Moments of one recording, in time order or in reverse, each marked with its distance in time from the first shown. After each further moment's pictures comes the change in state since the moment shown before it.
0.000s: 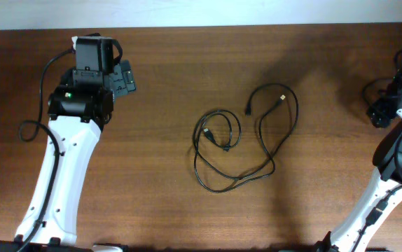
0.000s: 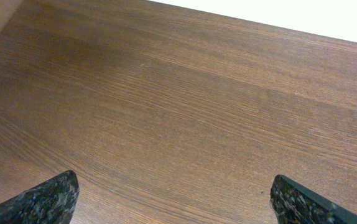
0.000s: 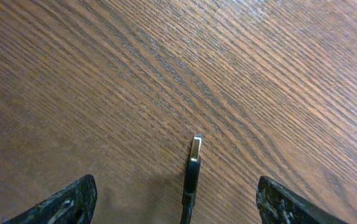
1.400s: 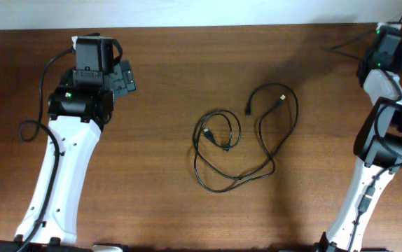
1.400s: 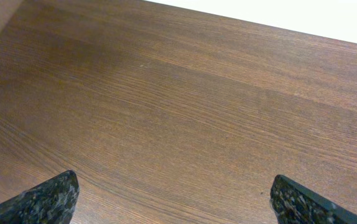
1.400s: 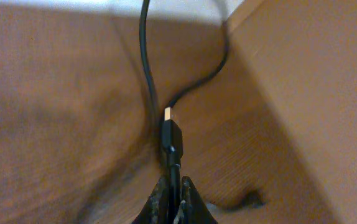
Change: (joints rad) left arm 0.000 0.000 -0.001 0.004 0.000 0.000; right arm 0.130 0.188 -0.043 1.178 0.256 -2.405
